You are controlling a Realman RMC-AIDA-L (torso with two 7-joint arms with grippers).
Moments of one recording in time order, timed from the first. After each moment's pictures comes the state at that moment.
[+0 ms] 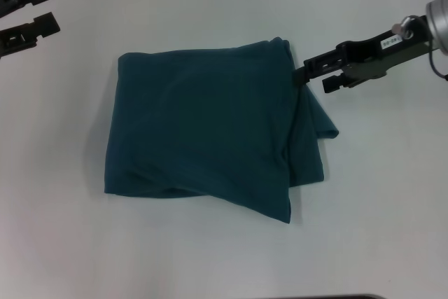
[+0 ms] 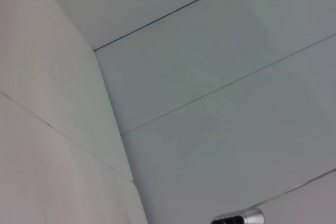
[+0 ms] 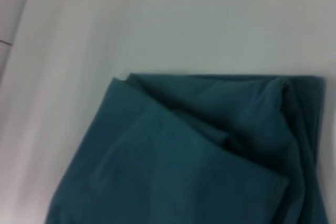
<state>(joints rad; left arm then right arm) -0.43 -2.06 -2.83 -0.88 -1.20 1.92 -2.38 0.80 1.95 -0.82 -0.59 -2.37 -1.51 2.53</state>
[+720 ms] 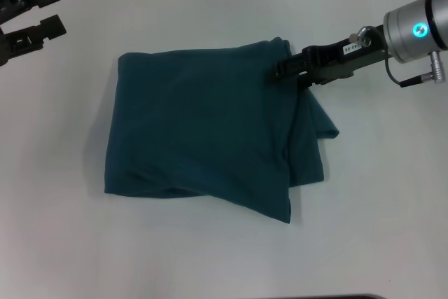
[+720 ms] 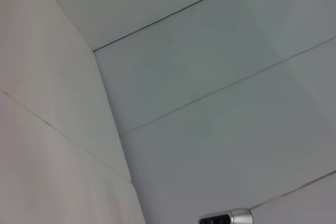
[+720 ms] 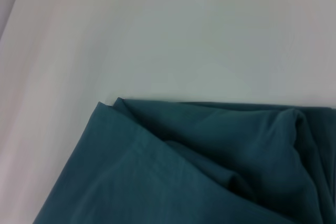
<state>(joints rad) -0.43 -2.06 -2.83 -0.84 -1.20 1.91 -2.35 0.80 2.04 -0.85 -0.58 -2.37 -1.32 2.52</state>
